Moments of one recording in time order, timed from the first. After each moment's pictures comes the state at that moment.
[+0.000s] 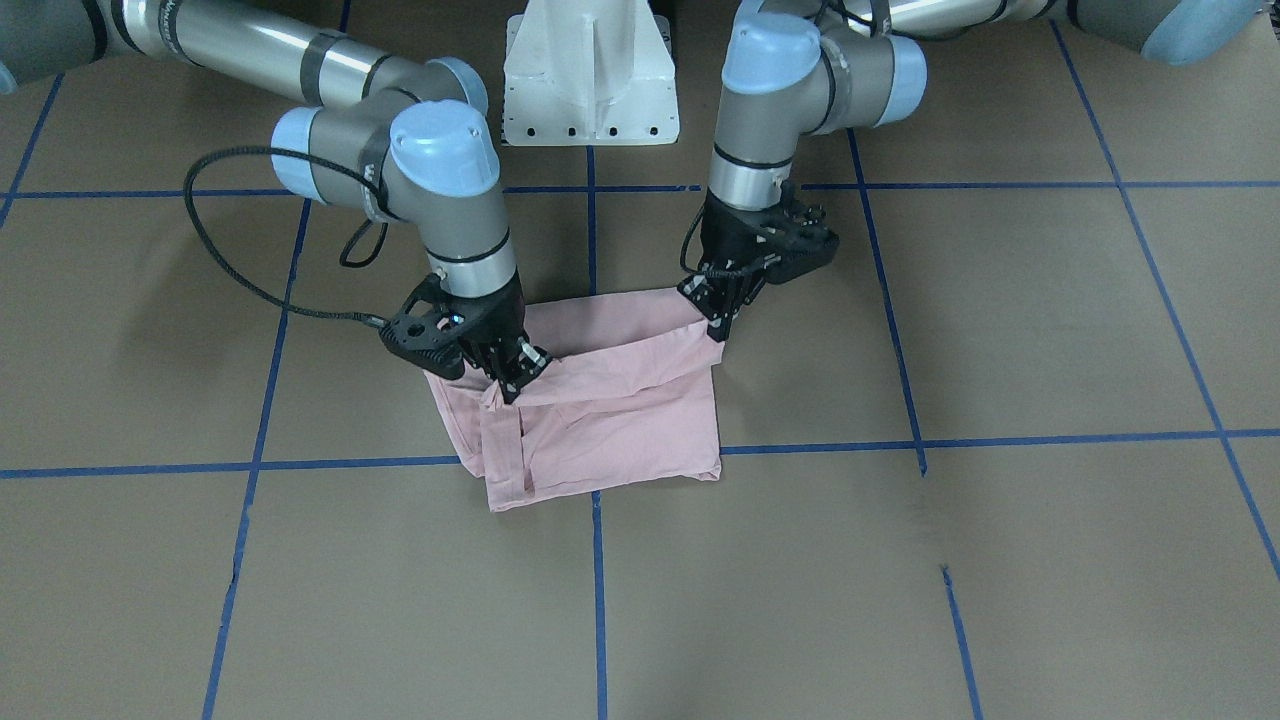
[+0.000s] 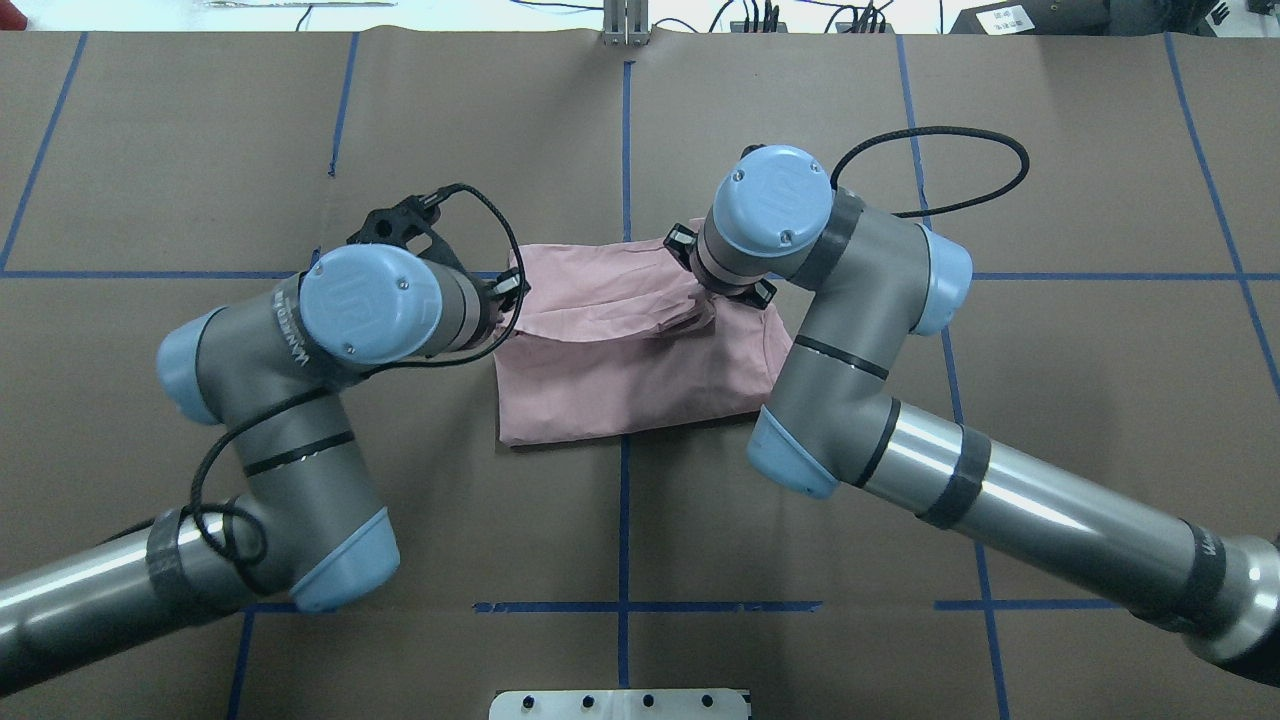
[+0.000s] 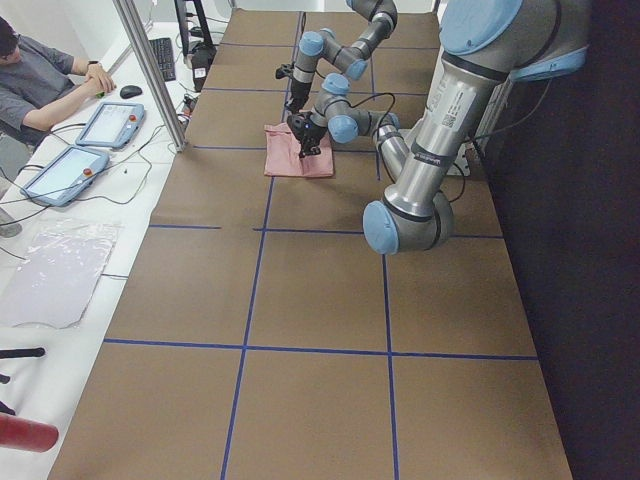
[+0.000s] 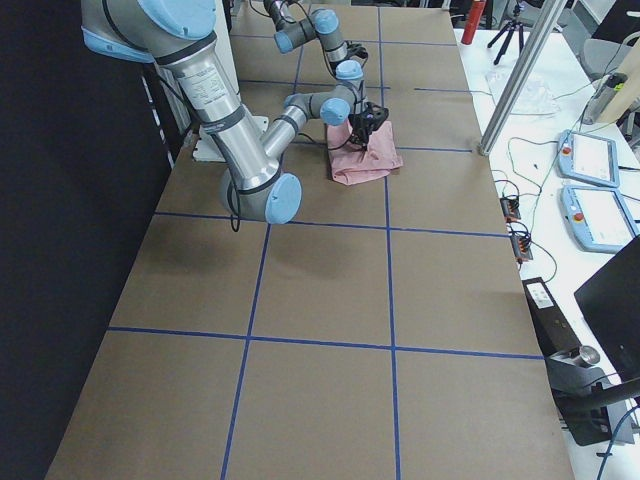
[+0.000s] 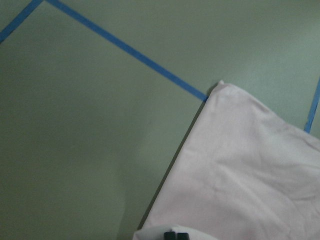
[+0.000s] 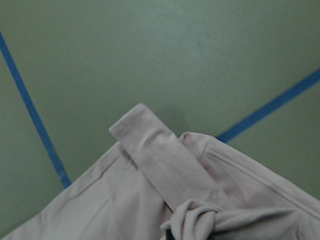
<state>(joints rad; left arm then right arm) -0.56 -2.17 -1.67 -1.81 -1.57 -1.78 0.63 -0.83 1.43 -1.32 1.73 1.75</state>
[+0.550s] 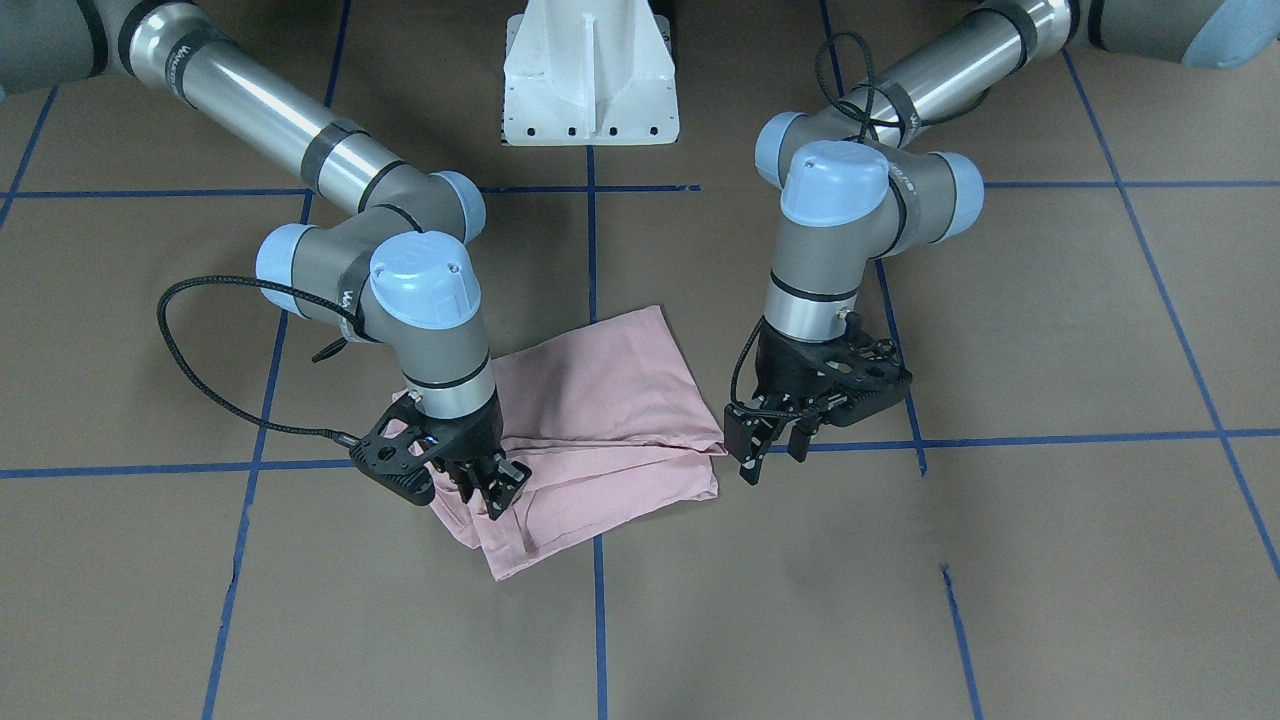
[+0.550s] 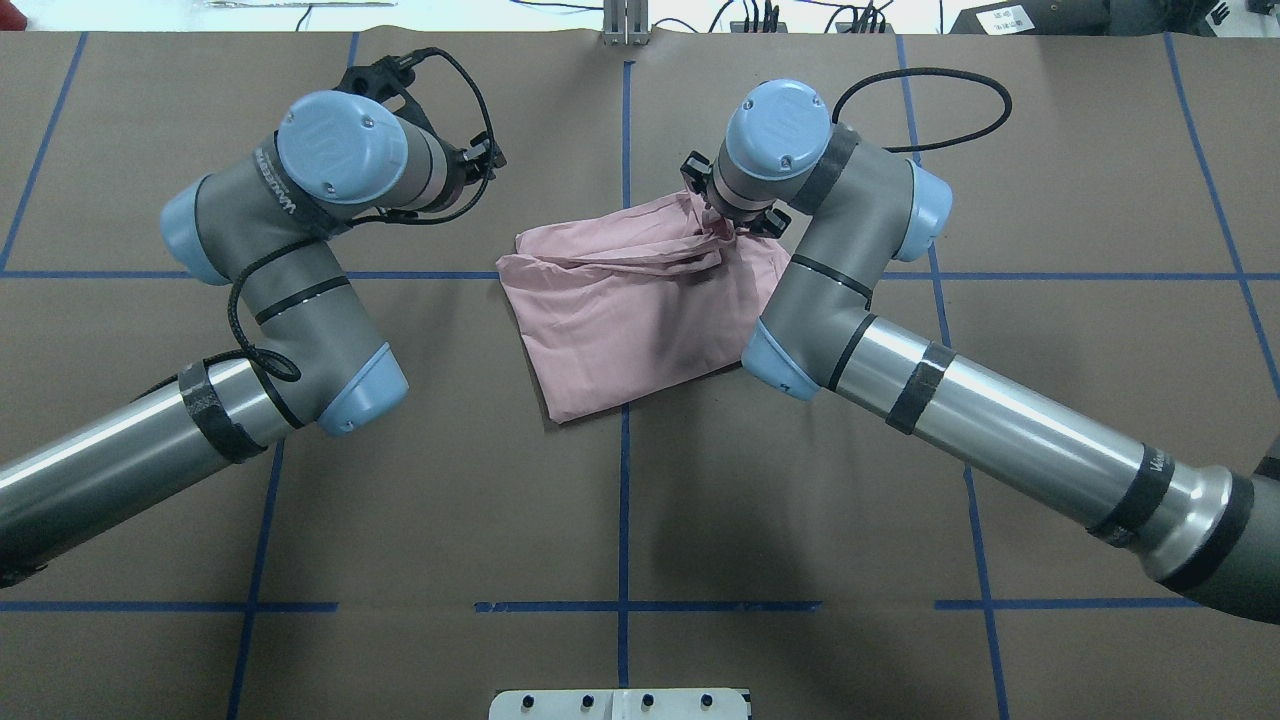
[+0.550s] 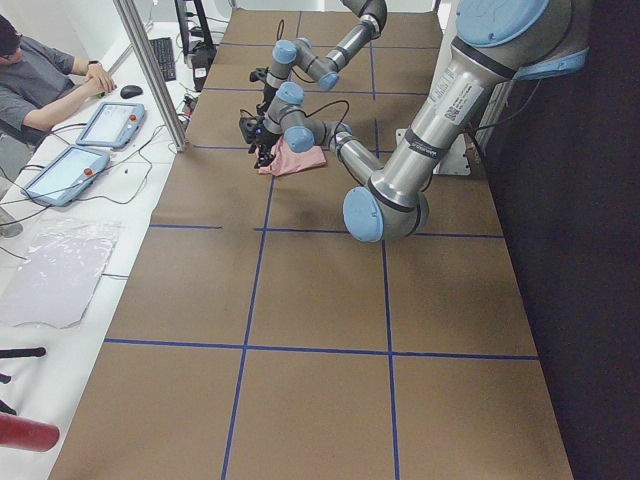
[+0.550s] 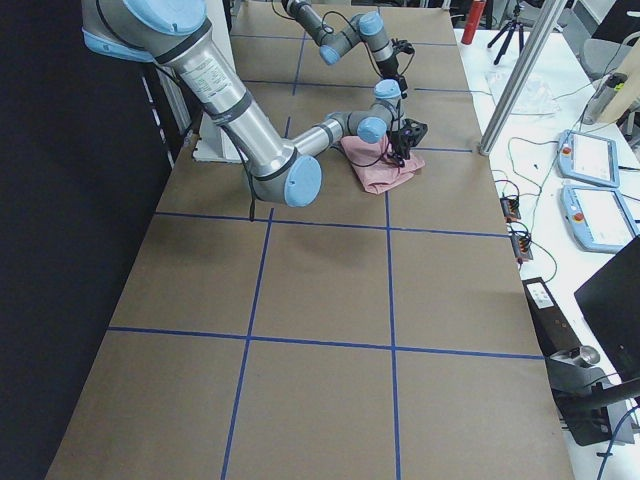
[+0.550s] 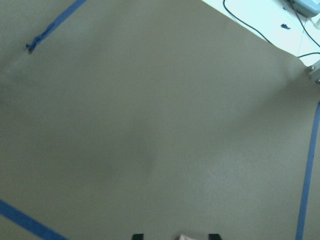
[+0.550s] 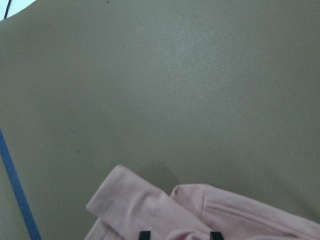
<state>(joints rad) -0.74 -2.25 -1.45 -1.98 -1.63 -1.59 0.72 -0.74 1.18 -1.17 1.72 1.70</state>
